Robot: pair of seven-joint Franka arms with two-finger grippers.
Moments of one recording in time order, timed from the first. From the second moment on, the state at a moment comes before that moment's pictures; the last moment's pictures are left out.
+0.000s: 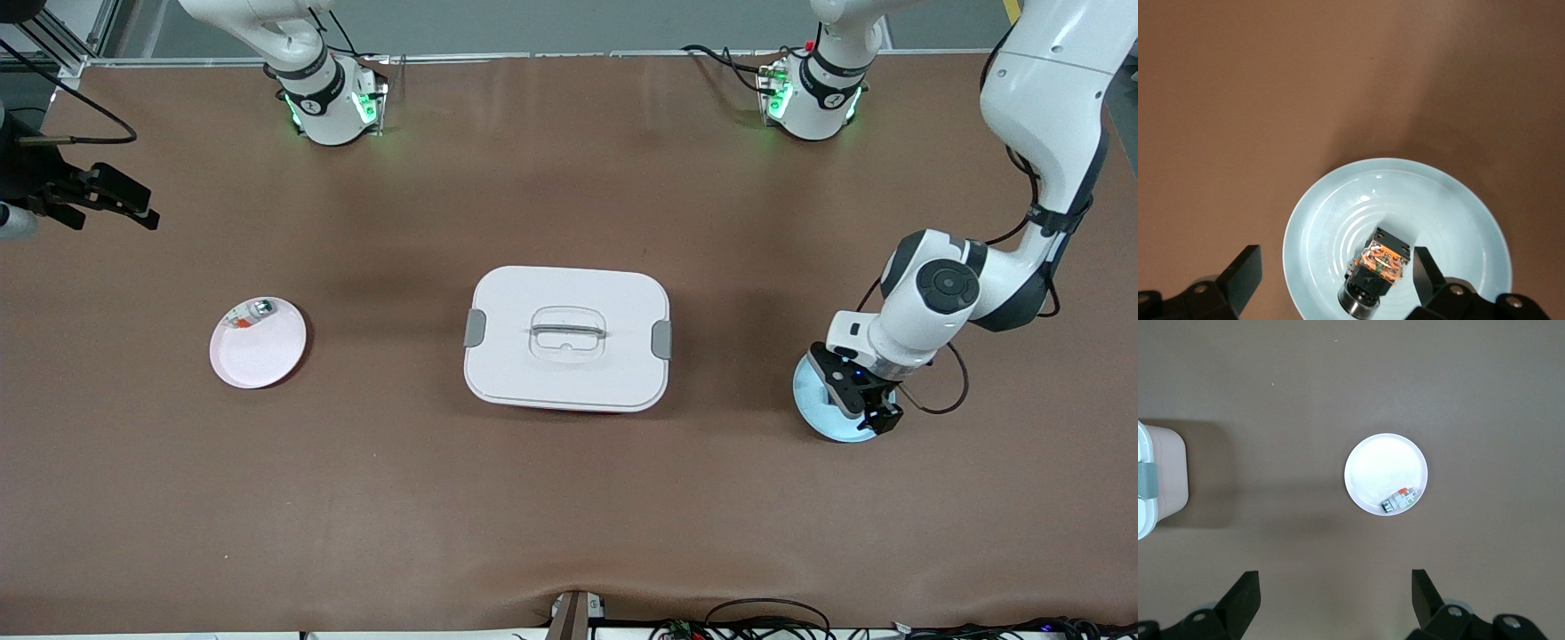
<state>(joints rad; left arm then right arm) 0.35 0.51 -0.49 -1.95 0.52 2.57 0.63 0.09 -0.11 -0.12 -1.70 0.02 1.58 0.00</state>
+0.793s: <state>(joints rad) 0.35 0.34 -0.65 -1.71 0.35 1.95 -0.21 0.09 -0.11 -0.12 -1.70 0.02 1.58 0.00</state>
